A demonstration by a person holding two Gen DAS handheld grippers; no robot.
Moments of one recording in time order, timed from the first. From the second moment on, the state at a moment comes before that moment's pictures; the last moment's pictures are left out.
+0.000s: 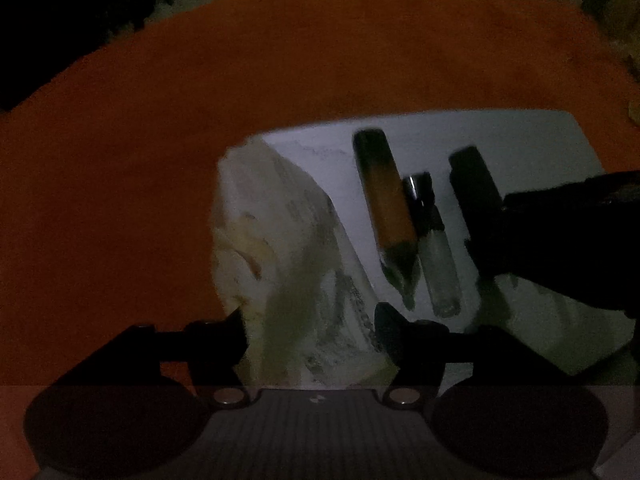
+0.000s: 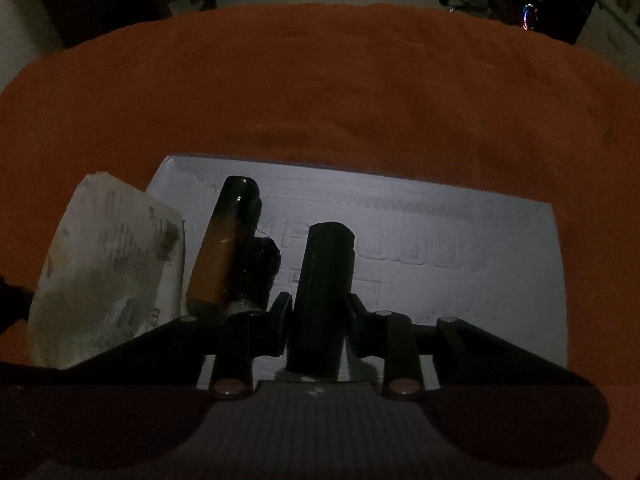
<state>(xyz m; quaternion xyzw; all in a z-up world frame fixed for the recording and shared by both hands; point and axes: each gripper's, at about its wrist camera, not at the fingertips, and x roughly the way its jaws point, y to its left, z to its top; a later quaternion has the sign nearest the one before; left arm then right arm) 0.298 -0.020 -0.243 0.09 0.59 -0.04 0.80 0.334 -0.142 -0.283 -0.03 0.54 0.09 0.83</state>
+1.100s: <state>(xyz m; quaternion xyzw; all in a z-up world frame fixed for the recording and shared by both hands) 0.305 -0.016 -0.261 0.07 0.57 -0.08 0.82 0.346 -0.120 -0.296 -0.08 0.57 0.07 0.82</state>
